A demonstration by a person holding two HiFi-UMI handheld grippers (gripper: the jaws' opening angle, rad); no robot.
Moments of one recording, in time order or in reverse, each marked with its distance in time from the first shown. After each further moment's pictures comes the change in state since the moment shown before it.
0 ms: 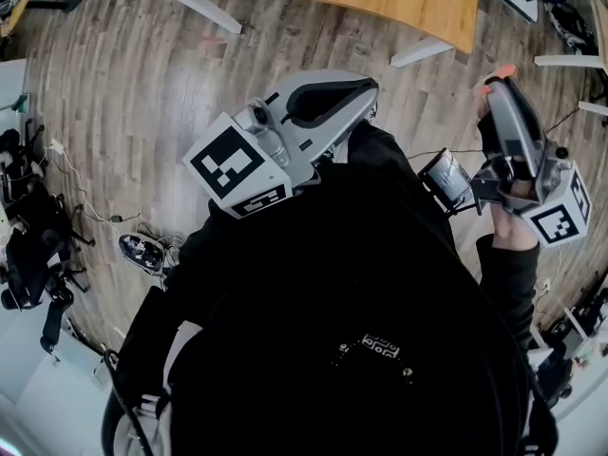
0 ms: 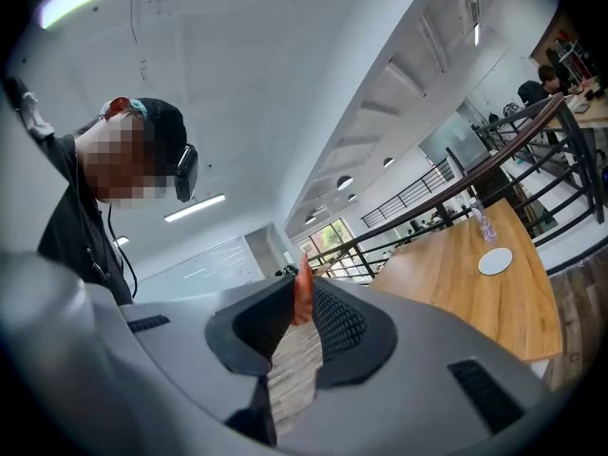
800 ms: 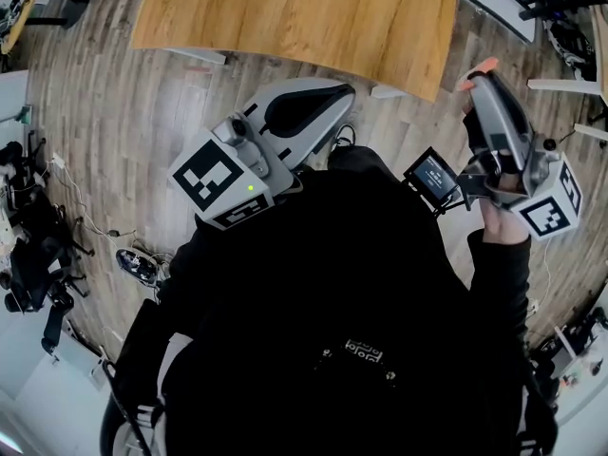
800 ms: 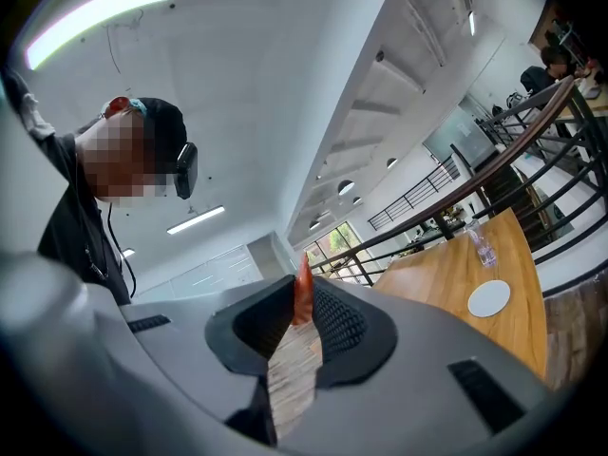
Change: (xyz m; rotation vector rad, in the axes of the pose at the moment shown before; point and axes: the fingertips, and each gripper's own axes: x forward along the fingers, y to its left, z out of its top) left arm 0.129 0.079 0.035 0.017 0.026 0.074; right arm 0.027 -0.139 0.087 0.020 -0.025 0.074
